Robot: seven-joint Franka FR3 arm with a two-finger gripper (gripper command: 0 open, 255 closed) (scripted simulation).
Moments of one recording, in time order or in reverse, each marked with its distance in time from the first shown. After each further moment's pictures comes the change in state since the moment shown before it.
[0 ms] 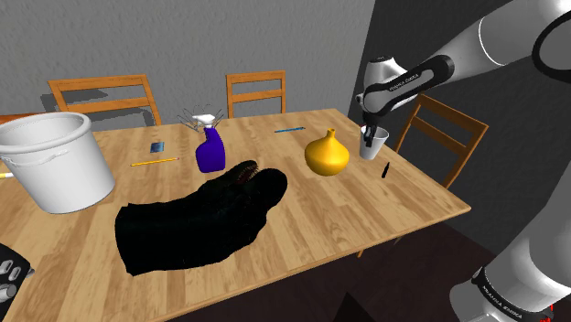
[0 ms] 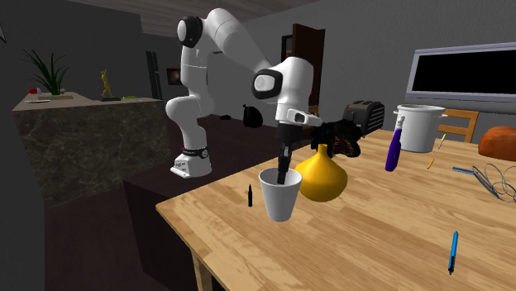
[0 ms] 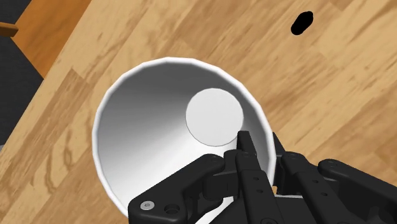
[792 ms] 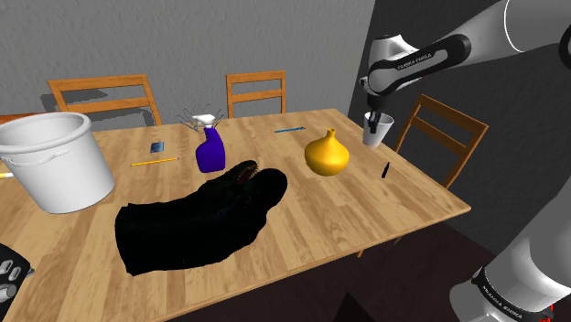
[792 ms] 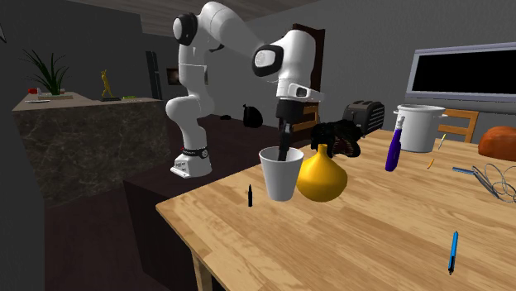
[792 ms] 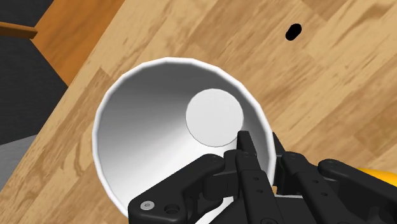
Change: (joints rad) arm 0.008 -0.082 0.002 0.069 0.004 -0.148 -0.026
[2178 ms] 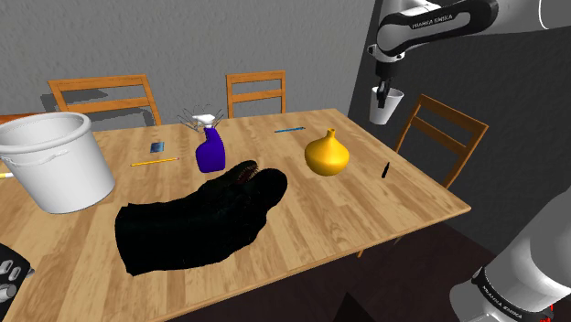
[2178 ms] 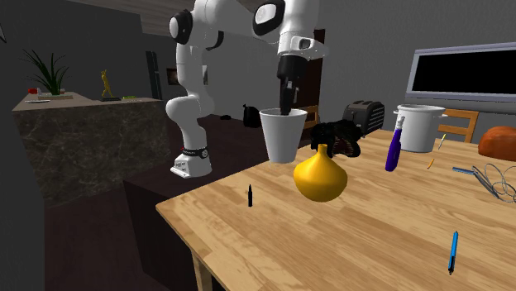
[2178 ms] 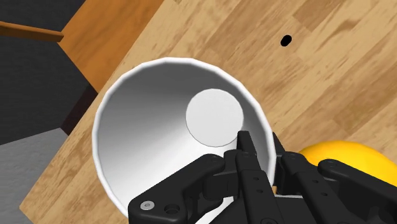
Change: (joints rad) arm 0.009 -0.071 0.006 0.192 0.011 -0.258 -0.050
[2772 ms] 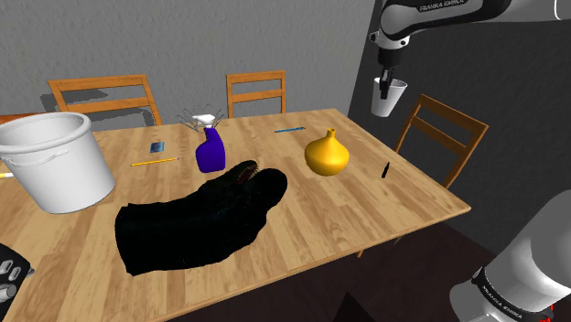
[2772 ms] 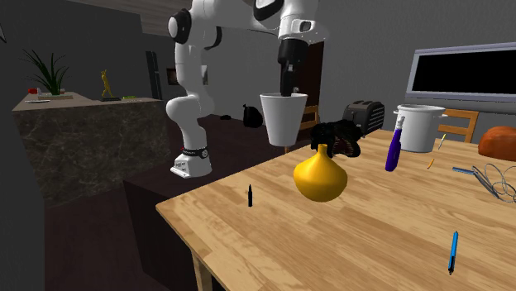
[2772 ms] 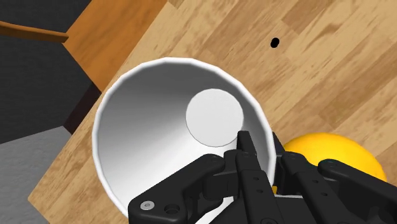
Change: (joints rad) arm 0.016 -0.034 0.014 0.060 -0.002 -0.098 0.007
